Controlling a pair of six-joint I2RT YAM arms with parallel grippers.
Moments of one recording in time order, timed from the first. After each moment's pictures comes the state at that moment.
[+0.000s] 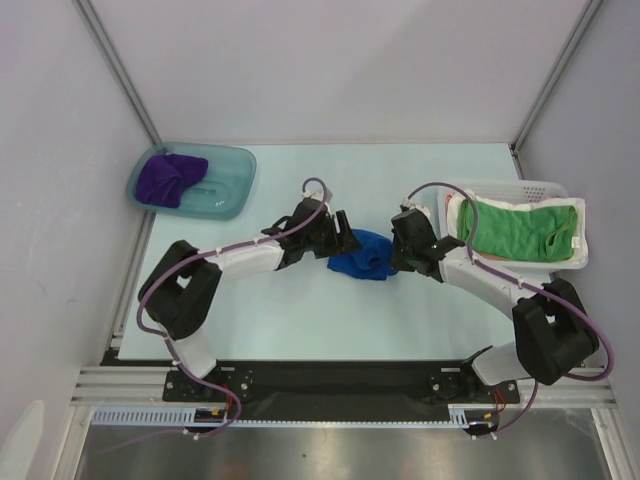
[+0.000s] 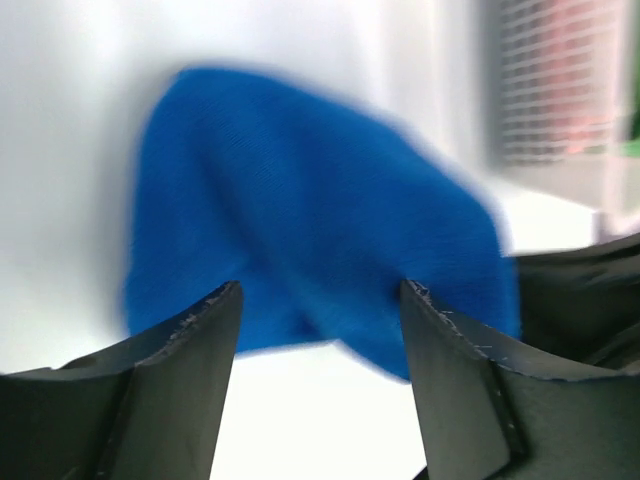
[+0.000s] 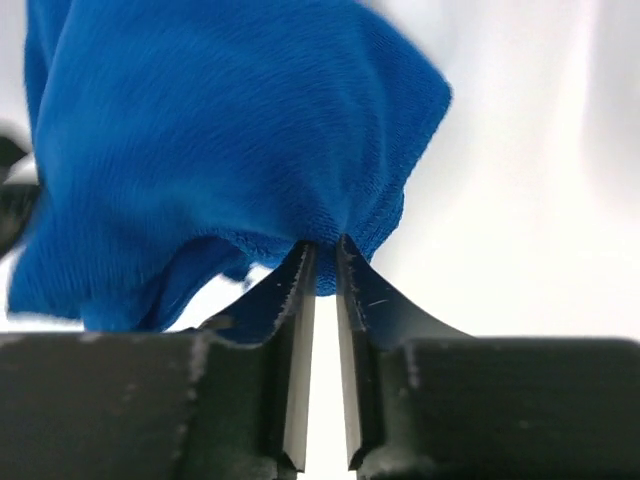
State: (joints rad) left arm -0.69 1.76 1.07 0.05 0.15 -0.79; right arm 0.55 1.41 0.86 -0.35 0.19 0.57
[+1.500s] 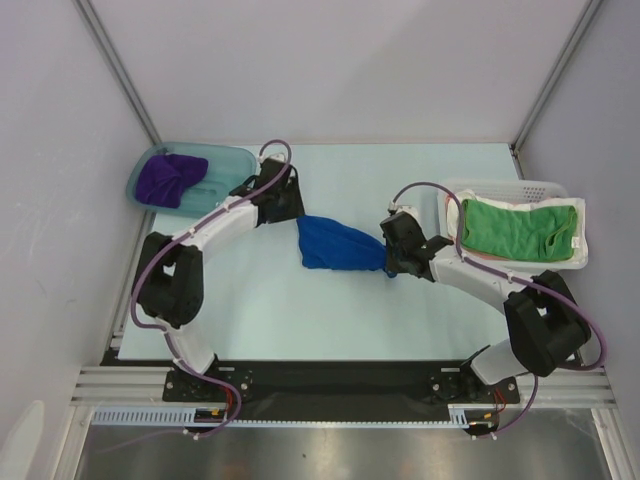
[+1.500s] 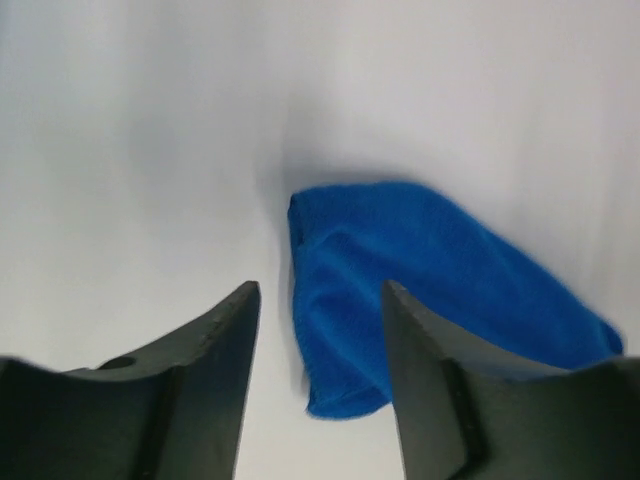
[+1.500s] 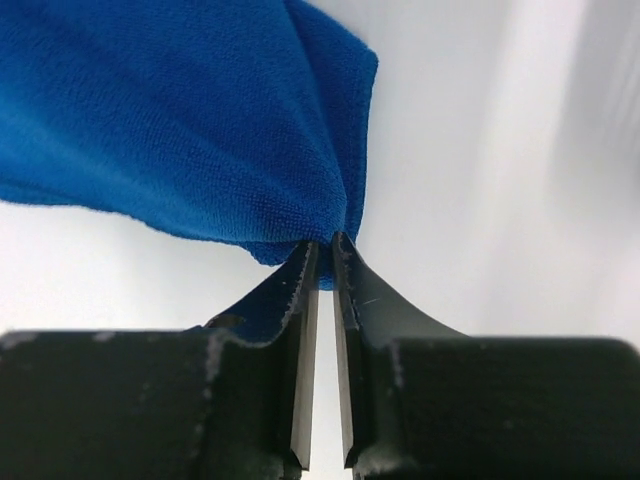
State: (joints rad) left arm -0.43 1.80 1.38 -0.41 -0.14 -0.55; right arm 0.61 1.45 0.87 -0.36 0.26 0.47
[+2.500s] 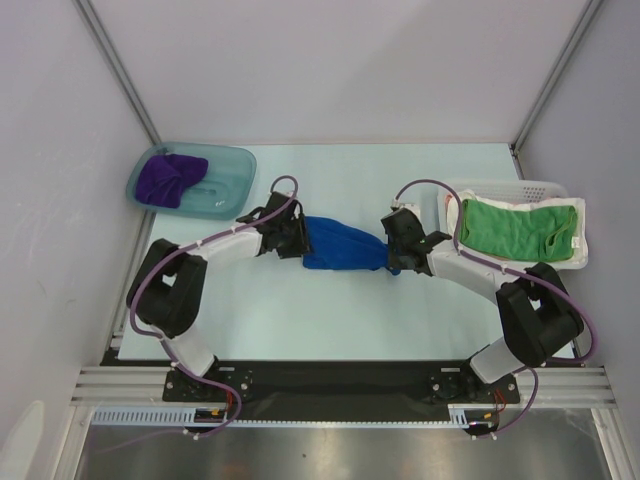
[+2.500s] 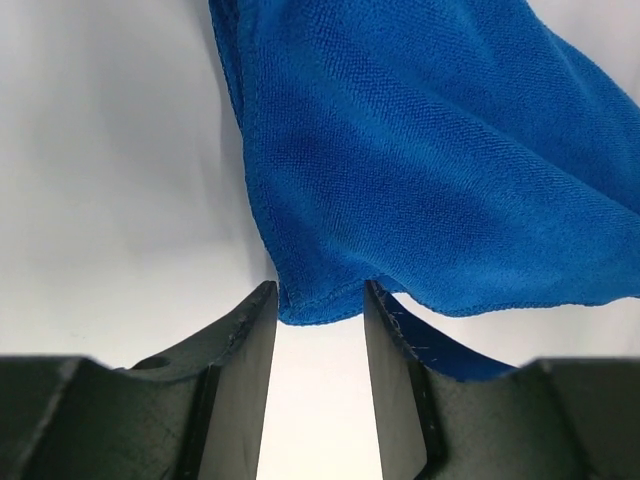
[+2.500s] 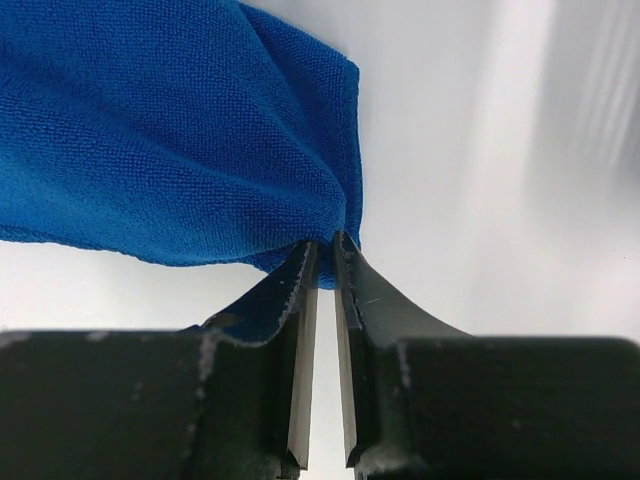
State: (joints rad) left arm -0.50 1.71 1.05 -0.29 0.06 -0.63; right arm 0.57 1.52 0.91 -0.37 0.29 0.47
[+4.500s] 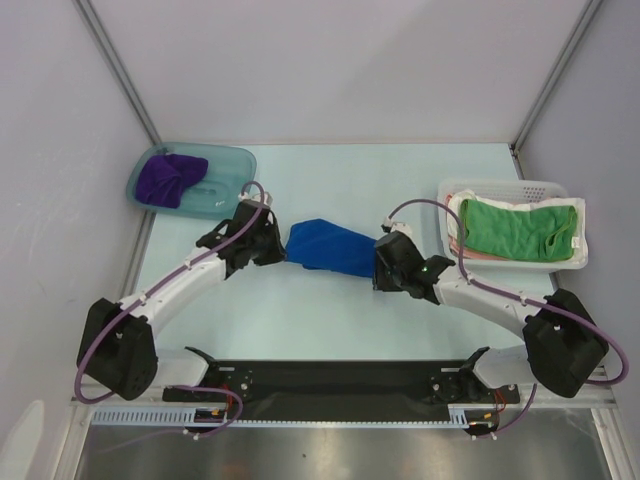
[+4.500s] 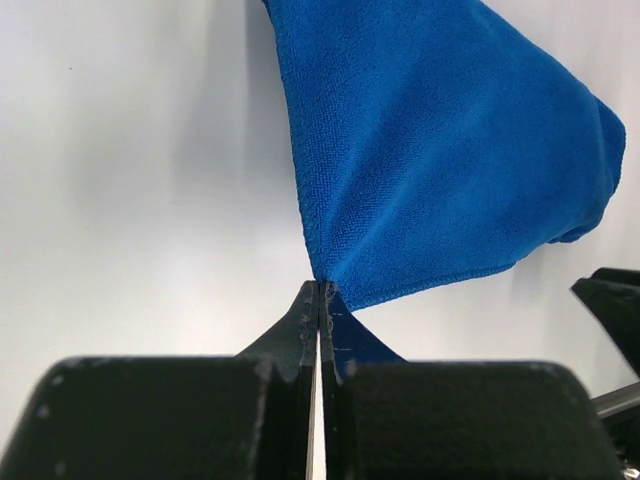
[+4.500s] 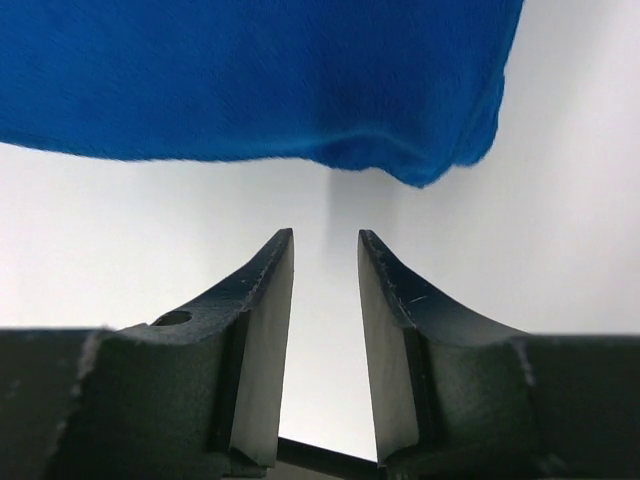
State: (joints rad) left arm -0.48 1.31 0.90 -0.43 0.00 -0.60; right arm 0.73 1.34 0.78 -0.34 0.21 0.63
